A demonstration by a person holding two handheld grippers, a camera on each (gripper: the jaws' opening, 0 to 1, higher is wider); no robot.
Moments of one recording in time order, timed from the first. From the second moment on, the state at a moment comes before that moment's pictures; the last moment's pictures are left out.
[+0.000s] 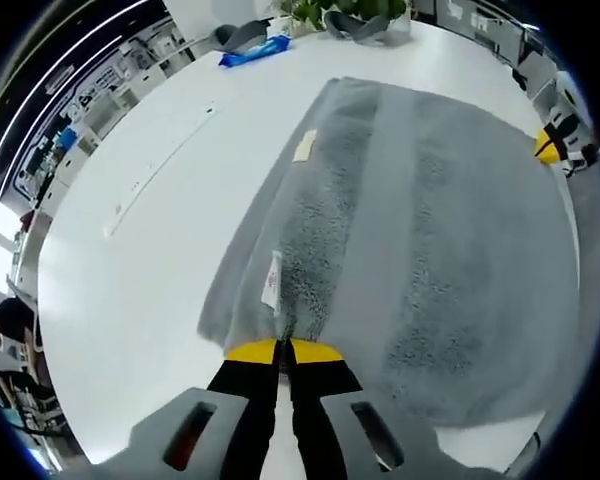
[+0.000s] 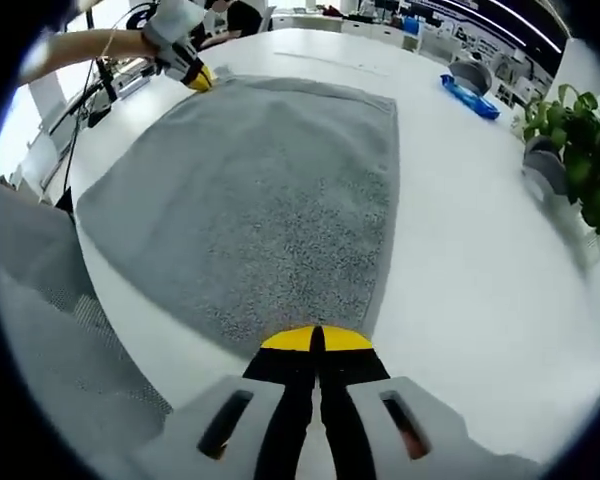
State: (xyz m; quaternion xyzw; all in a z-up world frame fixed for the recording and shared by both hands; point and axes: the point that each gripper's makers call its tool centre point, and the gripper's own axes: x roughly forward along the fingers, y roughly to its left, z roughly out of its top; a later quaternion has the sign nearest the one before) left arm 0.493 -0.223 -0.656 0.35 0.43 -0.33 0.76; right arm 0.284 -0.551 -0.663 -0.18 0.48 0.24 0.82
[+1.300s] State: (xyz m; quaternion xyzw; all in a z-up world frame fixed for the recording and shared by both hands) left arm 0.522 -0.240 -0.630 0.33 0.38 -0.29 0.81; right arm 0.277 -0.537 -0.662 -0.20 0.46 0.29 0.81
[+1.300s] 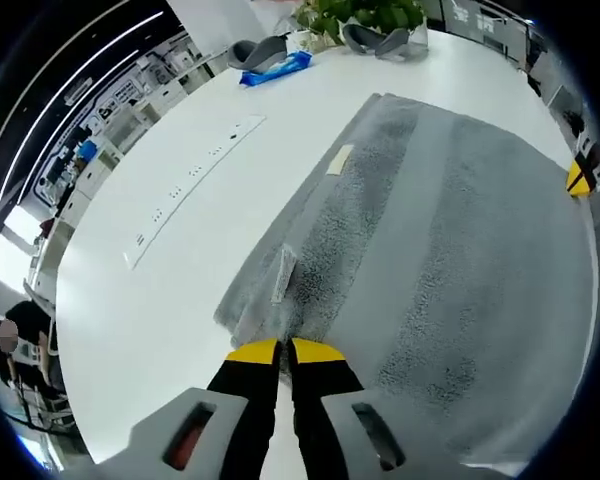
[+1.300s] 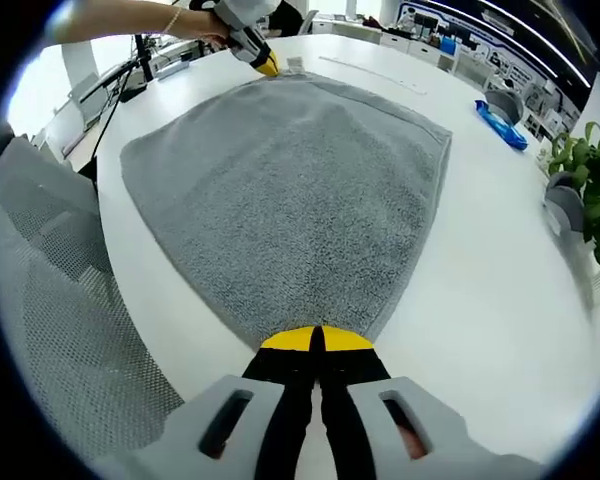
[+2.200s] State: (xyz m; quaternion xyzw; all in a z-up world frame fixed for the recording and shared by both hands) left arm 0.299 -0.286 -0.578 0.15 0.30 -0.46 0.82; right arm 0.272 -0.536 -0.661 -0.16 0.47 0.37 0.79
